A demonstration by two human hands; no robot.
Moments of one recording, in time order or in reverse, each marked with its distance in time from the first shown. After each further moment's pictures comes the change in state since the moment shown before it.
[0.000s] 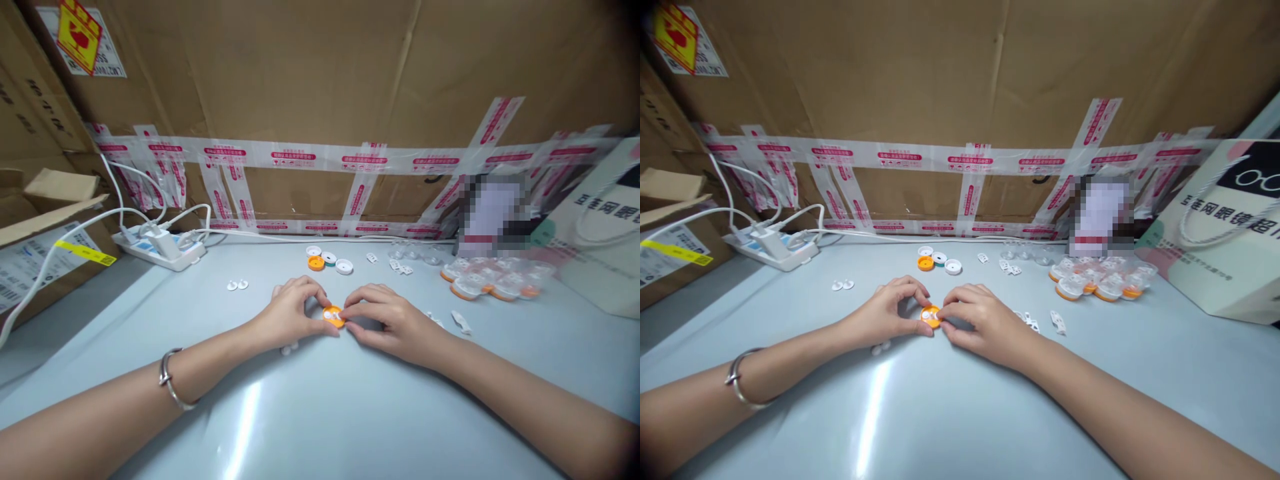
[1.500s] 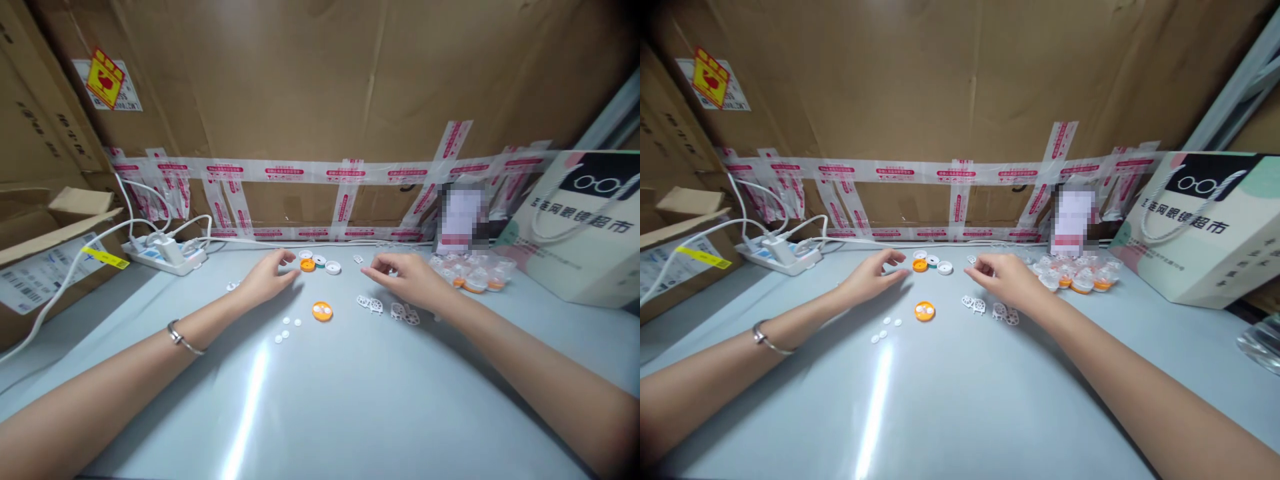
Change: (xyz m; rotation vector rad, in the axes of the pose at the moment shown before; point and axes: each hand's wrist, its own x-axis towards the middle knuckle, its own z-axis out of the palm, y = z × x) left_hand 0.019 -0.015 -0.032 0.175 0.232 -0.036; right_hand -0.005 0.023 -0.052 -0.137 0.072 0.478
